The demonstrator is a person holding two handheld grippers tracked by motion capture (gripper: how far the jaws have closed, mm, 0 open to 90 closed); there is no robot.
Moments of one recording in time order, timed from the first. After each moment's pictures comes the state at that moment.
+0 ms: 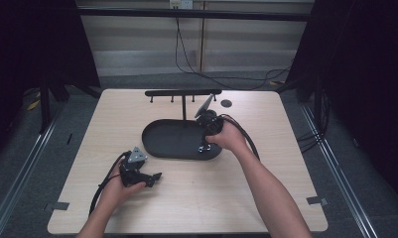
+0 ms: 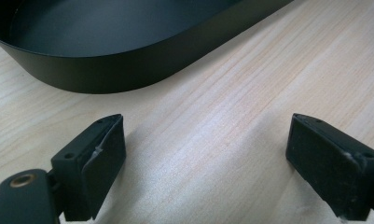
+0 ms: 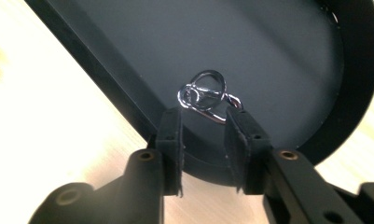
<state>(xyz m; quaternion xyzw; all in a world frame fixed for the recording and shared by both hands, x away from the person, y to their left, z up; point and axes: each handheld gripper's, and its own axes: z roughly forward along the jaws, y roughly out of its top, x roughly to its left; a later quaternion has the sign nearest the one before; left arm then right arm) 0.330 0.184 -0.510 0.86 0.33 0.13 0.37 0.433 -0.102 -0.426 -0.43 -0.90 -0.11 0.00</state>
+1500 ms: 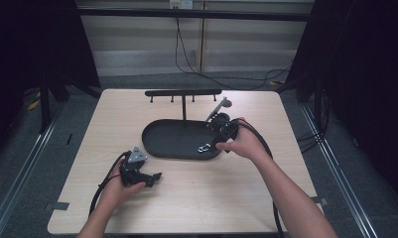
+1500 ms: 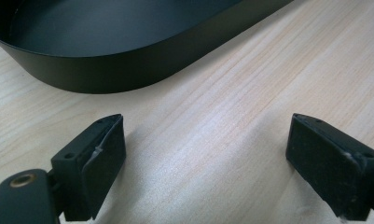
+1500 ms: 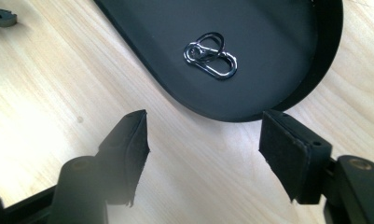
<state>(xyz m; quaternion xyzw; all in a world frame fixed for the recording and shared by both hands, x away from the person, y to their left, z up) 0.330 0.184 -0.510 0.86 0.33 0.13 0.37 0.391 -0.131 -0.398 -0.40 -0.91 -0.14 -0.03</state>
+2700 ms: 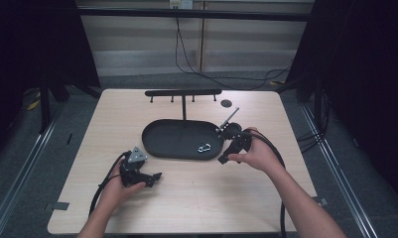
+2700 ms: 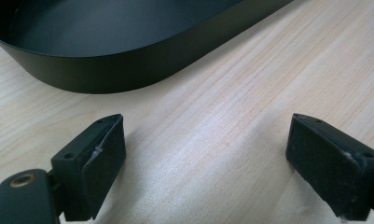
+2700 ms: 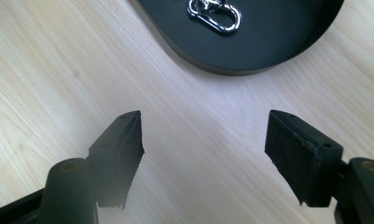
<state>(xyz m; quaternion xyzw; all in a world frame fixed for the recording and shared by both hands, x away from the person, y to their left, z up) 0.330 0.184 -0.510 0.86 0.33 0.13 0.37 0.358 -0.159 -0.405 -0.38 -0.91 -0.15 -0.04</state>
